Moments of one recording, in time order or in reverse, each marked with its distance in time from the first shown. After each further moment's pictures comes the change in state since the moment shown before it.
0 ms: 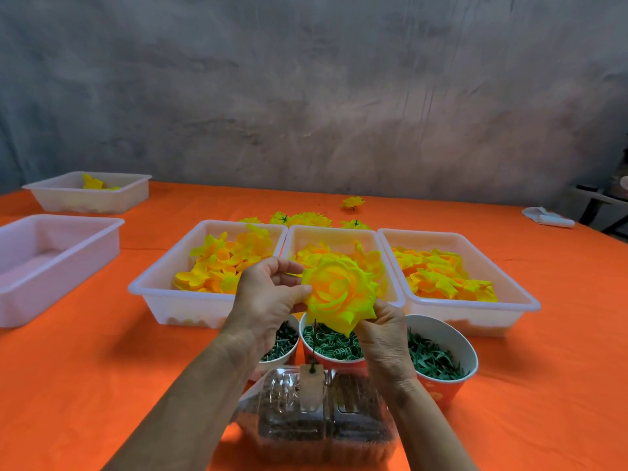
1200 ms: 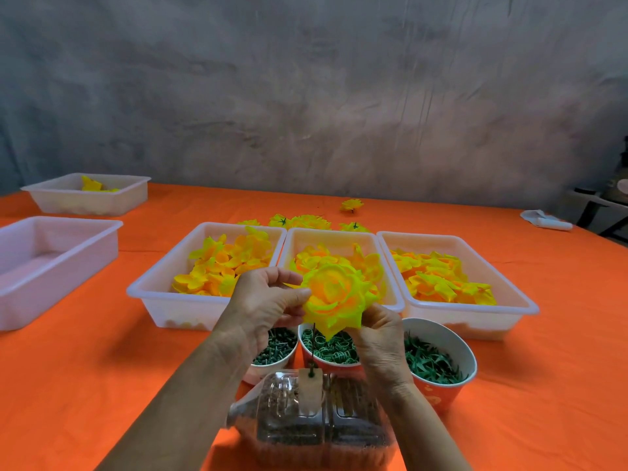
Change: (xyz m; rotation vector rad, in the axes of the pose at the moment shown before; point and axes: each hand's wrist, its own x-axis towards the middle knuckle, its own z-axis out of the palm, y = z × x) left_hand 0.005 0.002 -0.006 -0.012 -0.048 -0.126; right_hand 0.002 0.009 -0.001 0.004 0.002 -0.047
